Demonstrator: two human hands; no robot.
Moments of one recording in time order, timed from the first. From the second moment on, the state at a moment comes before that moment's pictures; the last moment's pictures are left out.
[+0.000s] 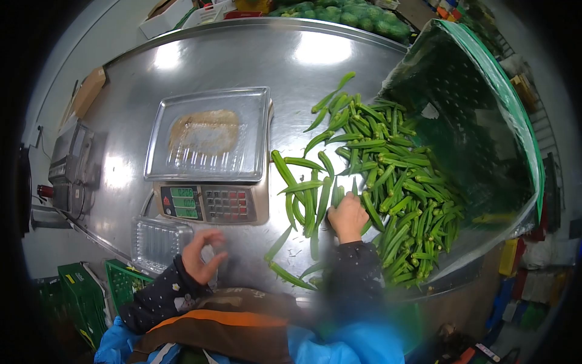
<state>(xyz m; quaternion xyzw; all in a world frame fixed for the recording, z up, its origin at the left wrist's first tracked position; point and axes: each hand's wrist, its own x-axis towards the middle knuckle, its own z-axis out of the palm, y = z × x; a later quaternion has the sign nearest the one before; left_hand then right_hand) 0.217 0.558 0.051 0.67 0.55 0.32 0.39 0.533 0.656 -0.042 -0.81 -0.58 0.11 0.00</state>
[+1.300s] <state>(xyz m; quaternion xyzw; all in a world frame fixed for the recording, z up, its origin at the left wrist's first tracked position) 0.321 0.628 -0.046 0.24 0.47 0.30 0.80 0.531 0.663 -0.065 -0.77 -0.51 0.28 0.26</state>
